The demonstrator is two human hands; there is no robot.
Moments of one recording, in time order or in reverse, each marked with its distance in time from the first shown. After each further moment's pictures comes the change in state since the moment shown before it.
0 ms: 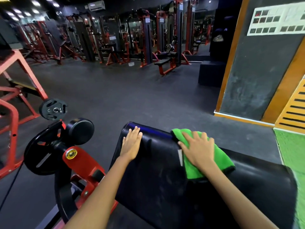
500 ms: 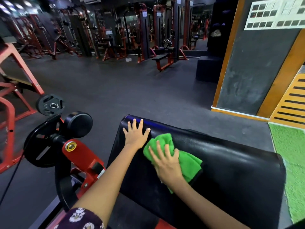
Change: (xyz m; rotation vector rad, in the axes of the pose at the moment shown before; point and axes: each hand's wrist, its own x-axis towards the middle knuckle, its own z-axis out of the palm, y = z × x) left_hand 0.000 0.026 0.010 0.394 -0.015 -0.040; right_hand -0.064 -0.080 0.063 -0.138 0.162 -0.394
